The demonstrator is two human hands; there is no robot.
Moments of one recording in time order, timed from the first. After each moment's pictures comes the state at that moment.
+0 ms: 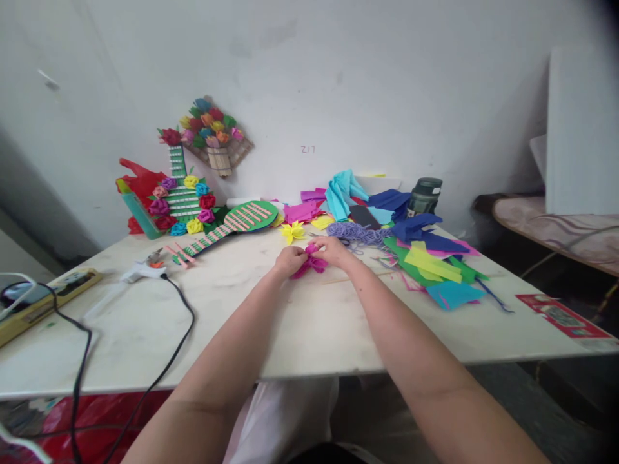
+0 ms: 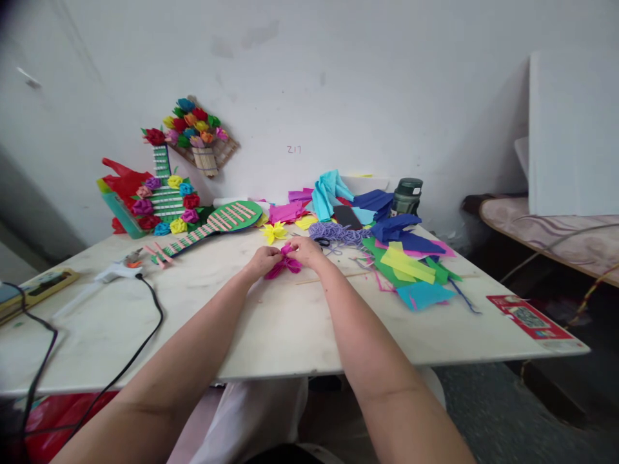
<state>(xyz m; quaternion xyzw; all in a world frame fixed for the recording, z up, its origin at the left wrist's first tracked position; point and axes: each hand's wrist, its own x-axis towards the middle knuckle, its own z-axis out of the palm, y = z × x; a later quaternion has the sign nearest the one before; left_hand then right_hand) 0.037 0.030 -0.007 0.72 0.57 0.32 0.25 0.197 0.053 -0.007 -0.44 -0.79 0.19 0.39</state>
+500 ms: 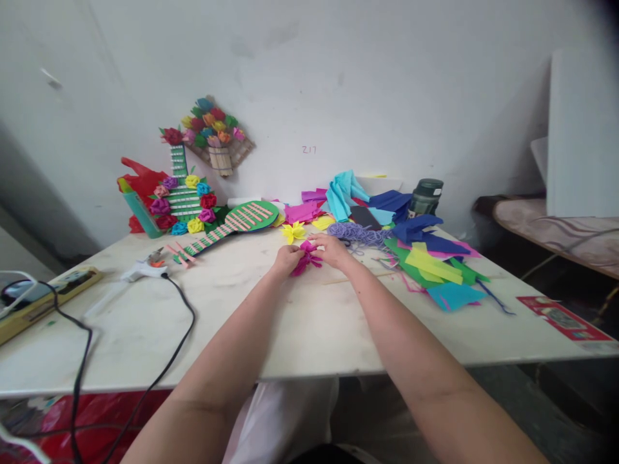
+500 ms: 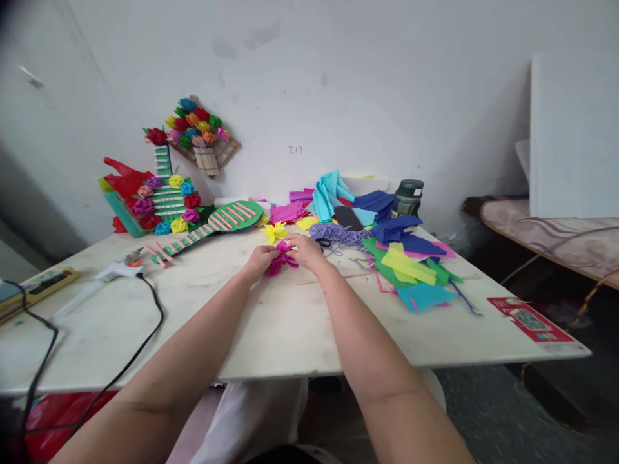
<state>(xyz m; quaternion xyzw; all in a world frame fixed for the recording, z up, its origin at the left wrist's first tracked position) 0.038 0.023 -0.007 0.60 0.53 0.44 0.40 0.194 0.049 -0.002 -0.40 -0.82 0.12 0.40</state>
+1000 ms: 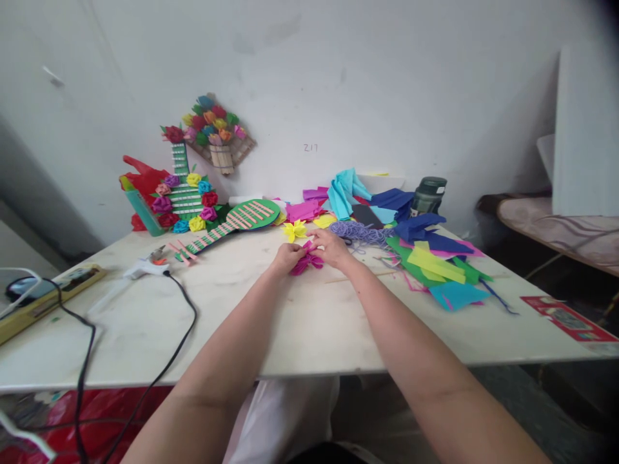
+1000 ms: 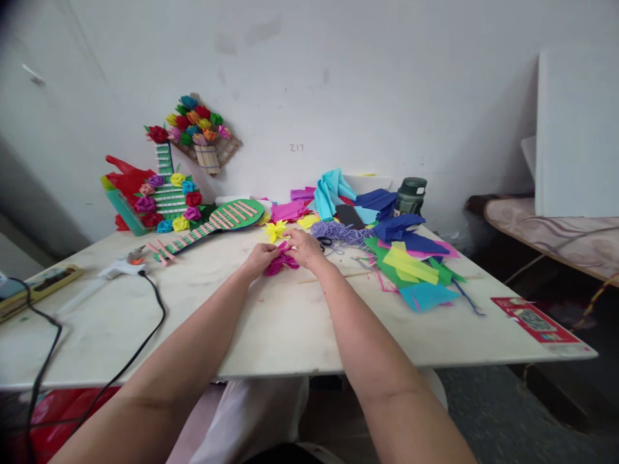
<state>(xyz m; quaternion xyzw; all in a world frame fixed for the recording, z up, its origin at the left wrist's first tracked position) 0.029 0.032 -0.013 0.65 0.51 0.42 0.37 0.192 0.042 0.004 -0.34 -0.86 0.02 0.38</state>
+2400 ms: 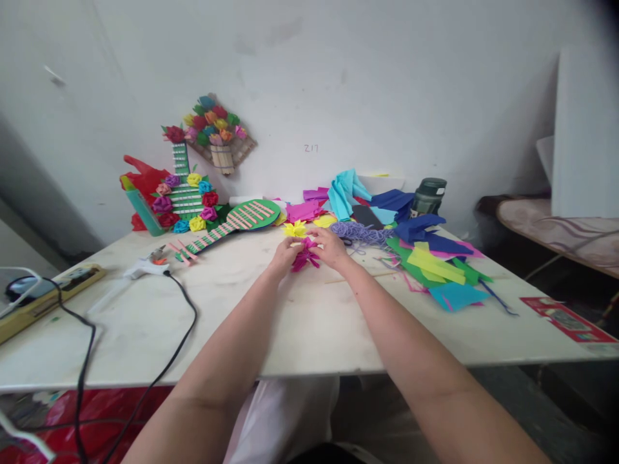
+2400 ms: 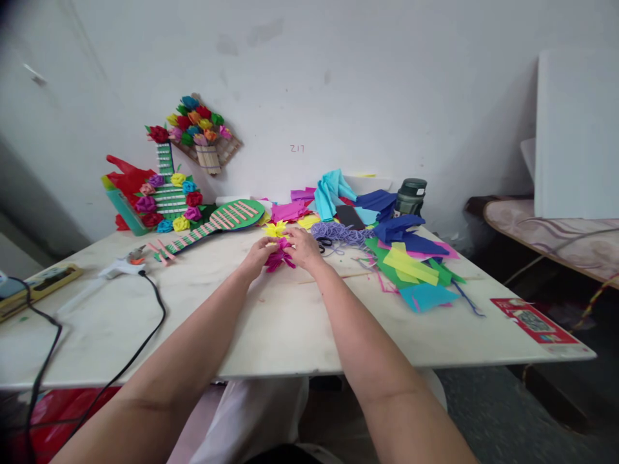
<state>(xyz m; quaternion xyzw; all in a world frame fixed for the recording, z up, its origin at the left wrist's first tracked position) 0.033 0.023 0.000 0.54 0.47 0.51 0.47 0.186 0.045 0.000 -0.35 -0.83 0.01 0.42</state>
